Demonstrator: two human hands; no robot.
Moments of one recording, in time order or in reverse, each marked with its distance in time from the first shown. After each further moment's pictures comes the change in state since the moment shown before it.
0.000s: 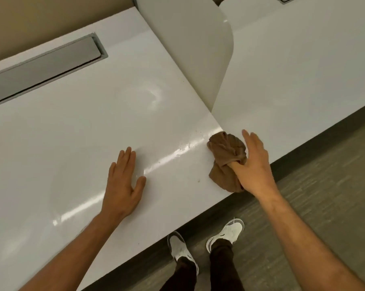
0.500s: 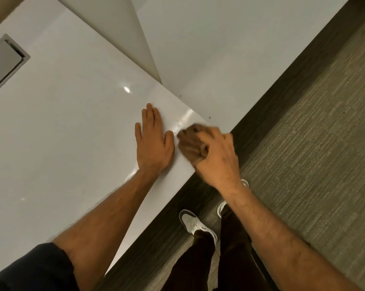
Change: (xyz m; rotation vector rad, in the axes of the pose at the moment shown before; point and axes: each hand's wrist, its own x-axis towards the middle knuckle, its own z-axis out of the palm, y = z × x) left_hand 0.080 0.136 0.100 0.113 -0.121 0.157; right_hand -0.044 0.052 0.043 -0.113 0.192 -0.080
